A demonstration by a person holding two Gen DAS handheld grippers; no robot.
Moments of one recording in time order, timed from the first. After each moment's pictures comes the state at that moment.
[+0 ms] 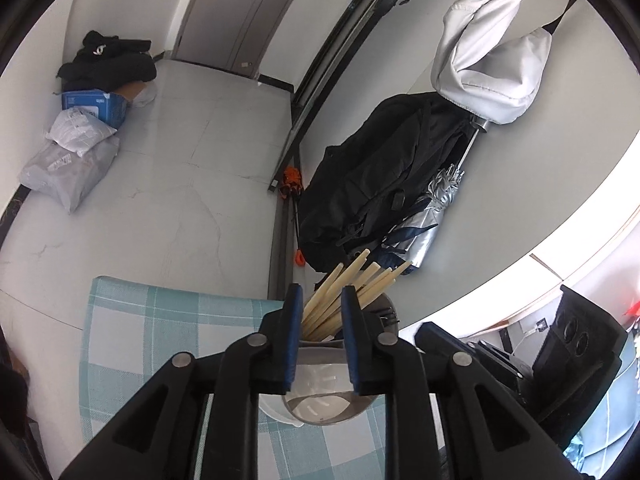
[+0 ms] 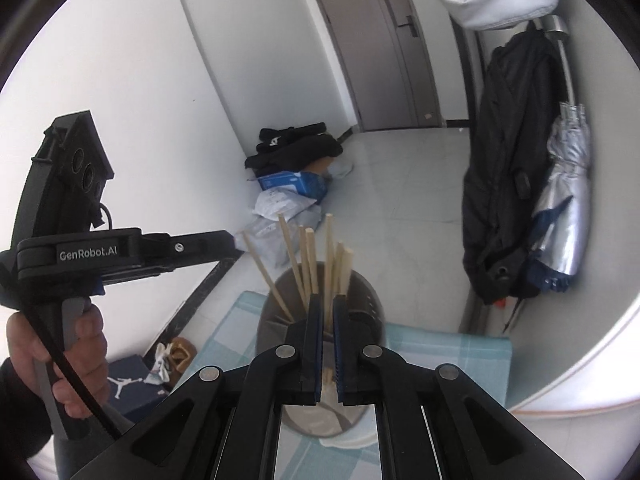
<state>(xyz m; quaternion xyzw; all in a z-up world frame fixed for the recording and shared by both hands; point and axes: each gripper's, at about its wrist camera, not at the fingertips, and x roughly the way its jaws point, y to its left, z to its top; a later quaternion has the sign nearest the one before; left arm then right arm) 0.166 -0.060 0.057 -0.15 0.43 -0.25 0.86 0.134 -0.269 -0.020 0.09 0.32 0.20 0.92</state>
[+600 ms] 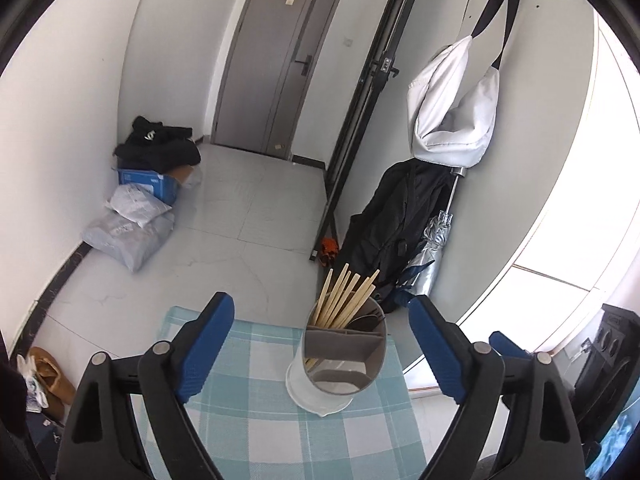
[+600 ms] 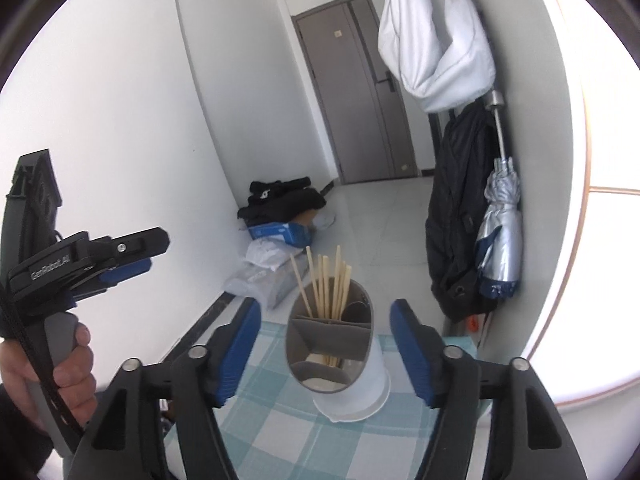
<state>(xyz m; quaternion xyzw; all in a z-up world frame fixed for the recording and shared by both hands) 0.046 -0.045 0.125 -0.11 0.30 -0.16 0.94 0.023 -0.283 0.029 0.10 0.22 0.15 0.96</state>
